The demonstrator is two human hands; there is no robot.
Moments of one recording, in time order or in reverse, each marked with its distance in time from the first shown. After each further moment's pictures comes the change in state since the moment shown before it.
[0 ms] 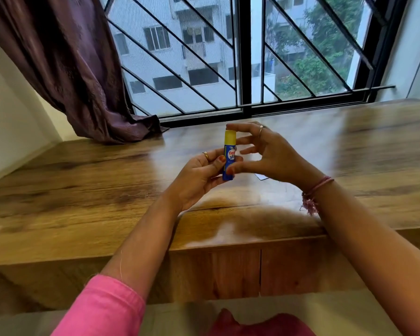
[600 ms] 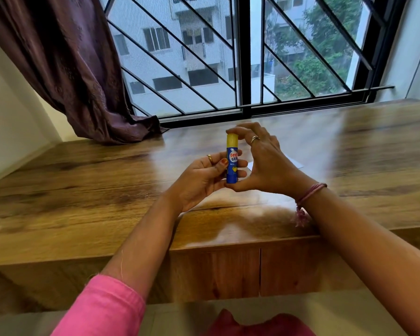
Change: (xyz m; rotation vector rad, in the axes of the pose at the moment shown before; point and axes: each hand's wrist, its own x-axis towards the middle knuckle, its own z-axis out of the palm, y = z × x) left_hand 0.000 -0.001 0.003 0.006 -0.080 -0.030; right_hand -0.006 0.004 0.013 -0.540 0.072 -0.127
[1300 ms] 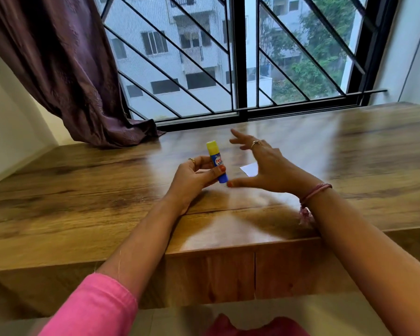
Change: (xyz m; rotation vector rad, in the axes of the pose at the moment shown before) left_hand 0.008 -0.010 -0.005 0.314 0.440 0.059; right_hand -0.005 0.016 -0.010 0.084 -0.171 0.173
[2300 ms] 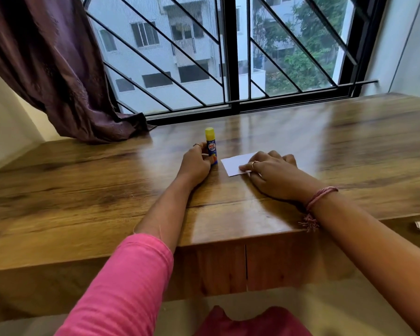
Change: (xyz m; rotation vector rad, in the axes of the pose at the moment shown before) left_hand 0.057 -0.020 0.019 0.664 0.122 0.075; right_hand -0.026 0.022 0.008 -0.404 -0.195 0.230
